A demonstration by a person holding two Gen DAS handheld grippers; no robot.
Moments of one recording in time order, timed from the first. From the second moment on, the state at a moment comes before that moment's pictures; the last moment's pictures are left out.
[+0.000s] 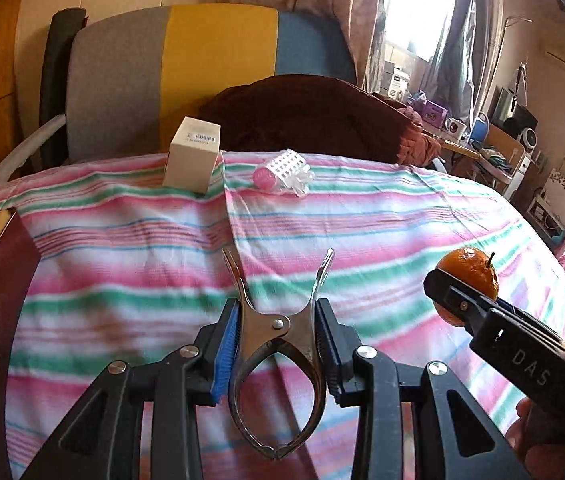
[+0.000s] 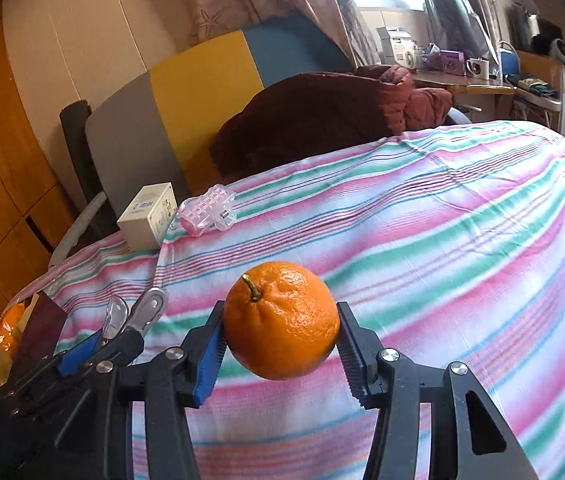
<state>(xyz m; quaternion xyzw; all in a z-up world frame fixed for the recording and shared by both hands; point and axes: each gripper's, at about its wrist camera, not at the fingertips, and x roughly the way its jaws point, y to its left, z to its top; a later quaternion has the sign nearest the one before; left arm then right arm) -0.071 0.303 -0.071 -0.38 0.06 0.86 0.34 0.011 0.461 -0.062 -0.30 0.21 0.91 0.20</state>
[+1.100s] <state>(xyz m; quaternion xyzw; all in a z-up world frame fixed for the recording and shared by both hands) -0.020 0.169 0.010 -0.33 0.00 0.89 0.33 0.052 0.340 0.016 -0.25 0.19 0.94 0.12</state>
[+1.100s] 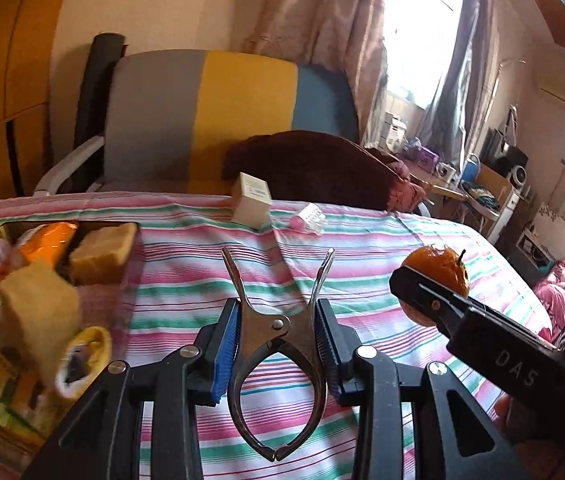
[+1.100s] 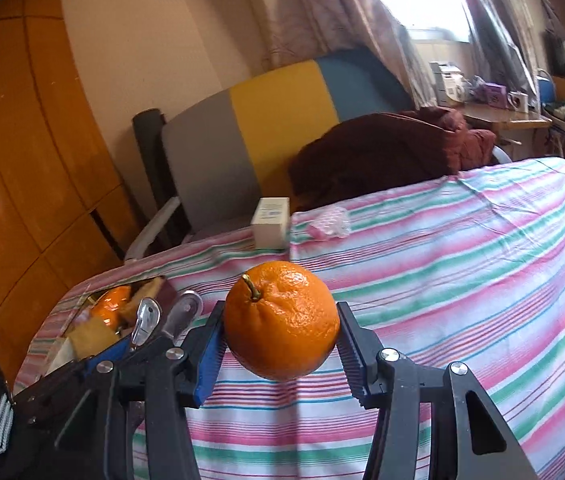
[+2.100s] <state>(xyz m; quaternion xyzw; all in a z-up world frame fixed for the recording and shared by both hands) -0.048 -0.021 -0.006 -0.35 -0.07 0.92 0.17 -0.007 0.178 0.005 -0.33 0.12 0.93 -0.06</state>
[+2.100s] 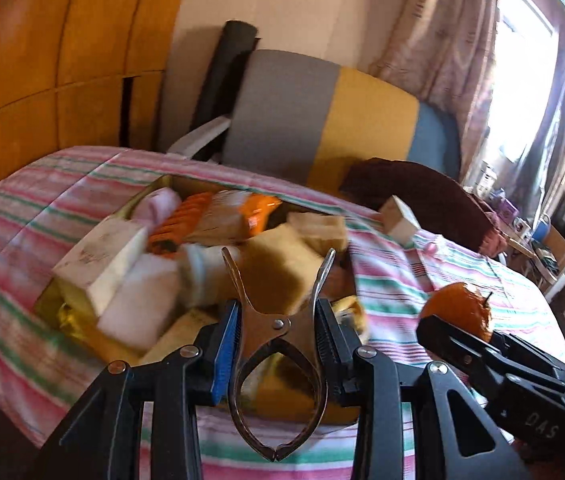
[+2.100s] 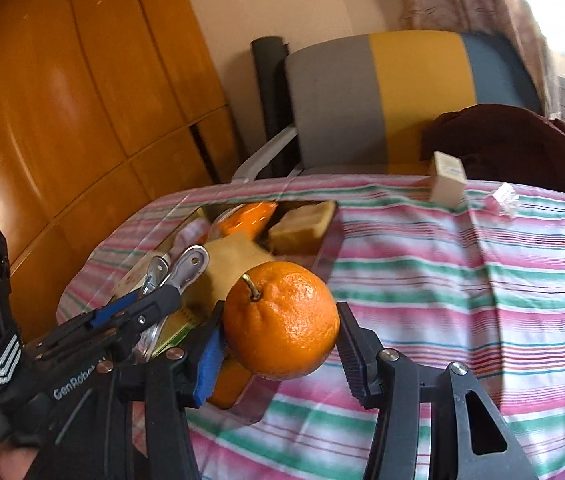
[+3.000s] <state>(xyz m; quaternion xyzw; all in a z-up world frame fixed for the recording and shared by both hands) -0.093 -0.051 -0.024 -0.41 -0.11 0.89 0.18 -0.036 0.134 -0.029 -0.38 0.12 0.91 -0.11</state>
